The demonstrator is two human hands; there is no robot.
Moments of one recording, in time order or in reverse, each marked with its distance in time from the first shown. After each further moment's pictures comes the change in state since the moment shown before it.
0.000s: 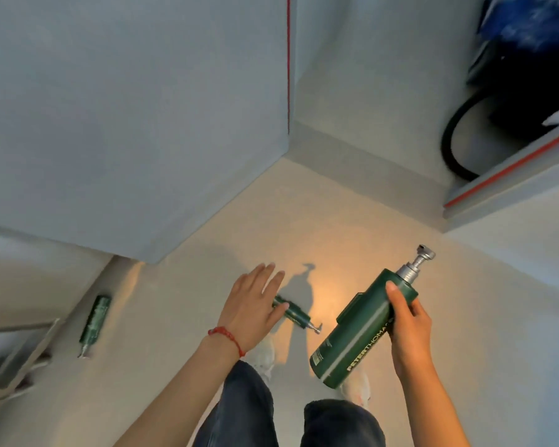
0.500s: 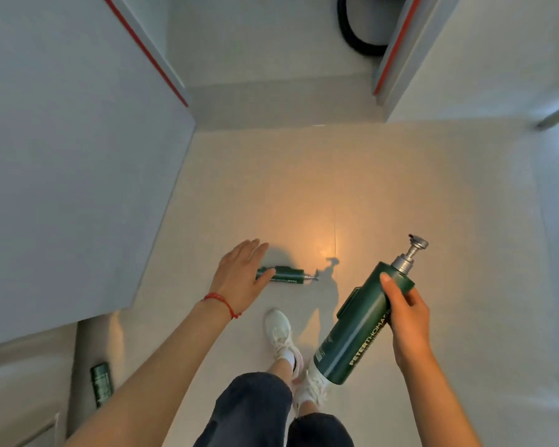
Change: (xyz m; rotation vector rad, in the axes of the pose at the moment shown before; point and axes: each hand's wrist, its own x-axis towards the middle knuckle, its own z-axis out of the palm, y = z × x) left_hand 0.064 0.013 0.101 0.069 -0.310 0.245; right_hand -0.031 0.154 -0.063 0.282 0.380 0.203
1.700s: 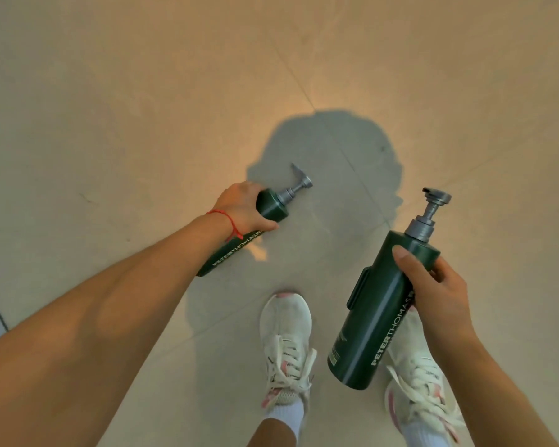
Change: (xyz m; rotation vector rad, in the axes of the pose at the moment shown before) left_hand 0.309 -0.144 0.461 0.219 -0.483 0.272; right_hand 0.232 0.446 0.033 0.202 0.298 0.207
